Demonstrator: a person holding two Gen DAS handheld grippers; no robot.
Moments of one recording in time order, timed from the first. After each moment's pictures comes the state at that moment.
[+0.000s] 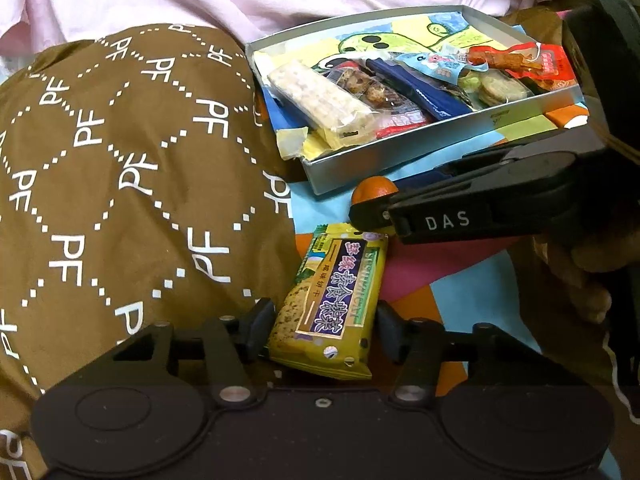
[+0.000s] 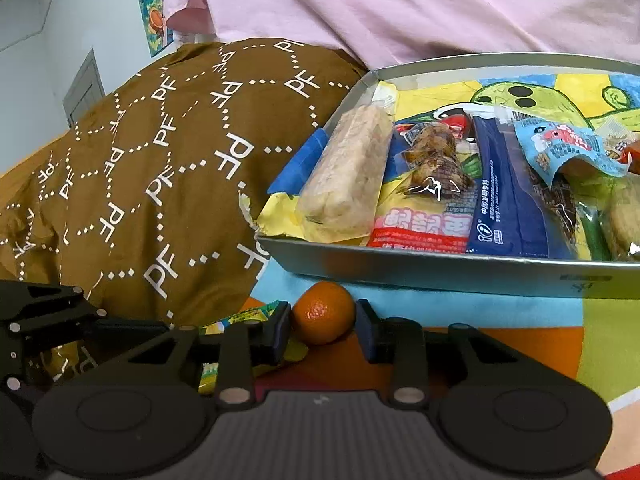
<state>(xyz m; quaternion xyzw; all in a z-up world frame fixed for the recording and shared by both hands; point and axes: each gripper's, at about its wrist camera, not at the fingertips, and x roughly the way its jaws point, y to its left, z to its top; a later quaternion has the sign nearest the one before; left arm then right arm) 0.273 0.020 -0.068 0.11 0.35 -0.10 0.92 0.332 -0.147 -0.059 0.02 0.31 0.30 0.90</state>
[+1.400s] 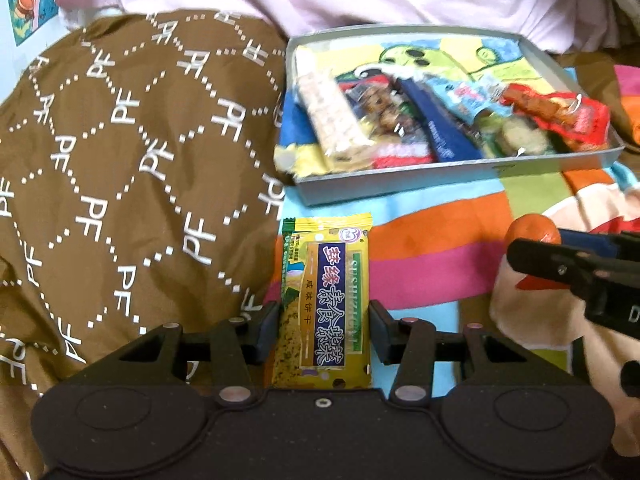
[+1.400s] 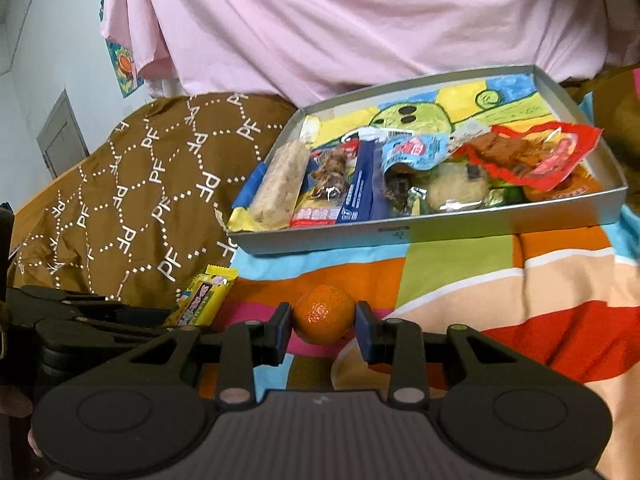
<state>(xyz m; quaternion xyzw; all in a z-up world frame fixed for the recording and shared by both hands) 0.263 -0.027 -0.028 0.03 0.39 0.00 0.92 0.260 -0.247 -0.010 0.07 0.31 0.24 0.92</state>
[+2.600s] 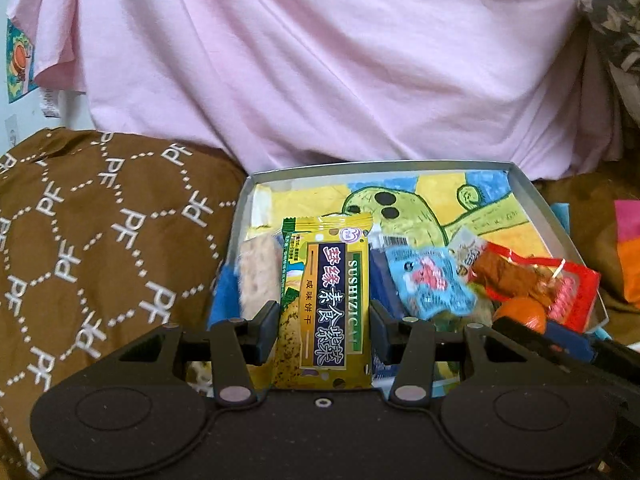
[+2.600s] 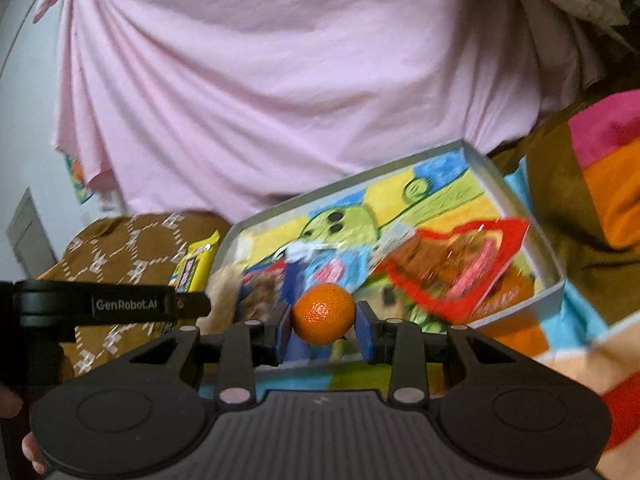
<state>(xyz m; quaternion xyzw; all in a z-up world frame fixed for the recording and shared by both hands) 0.351 -0.076 0.035 -0.01 0.27 0.00 0.96 0.316 -0.294 0.012 0.14 0.19 0.16 0.96</state>
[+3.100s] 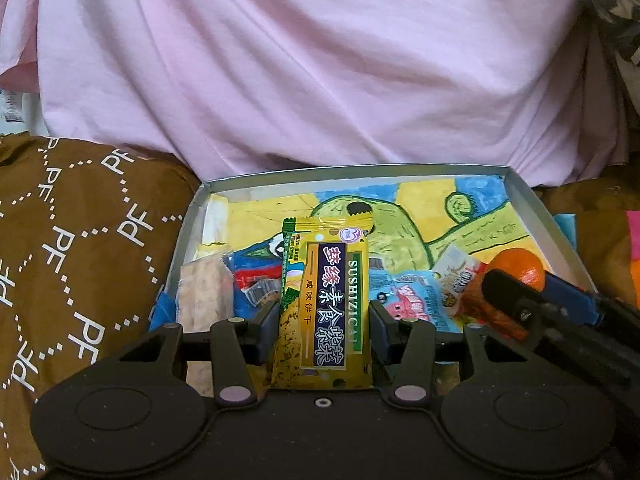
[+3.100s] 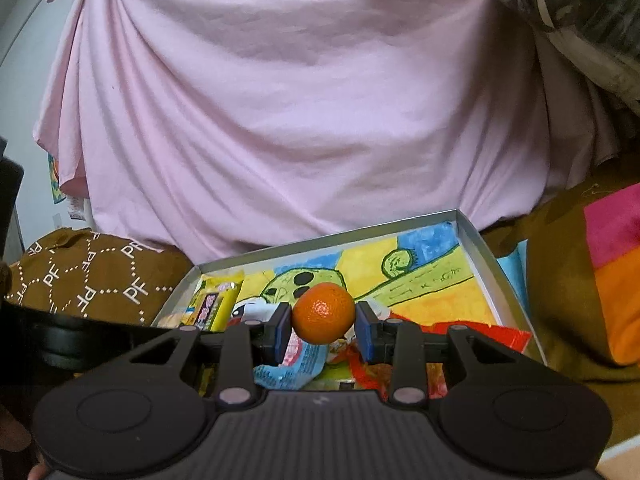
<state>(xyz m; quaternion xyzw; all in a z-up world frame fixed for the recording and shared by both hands) 0.398 -0.104 0.020 -0.02 0.27 -0.01 0.96 0.362 -0.298 0.016 0.09 0.14 0.14 0.98</state>
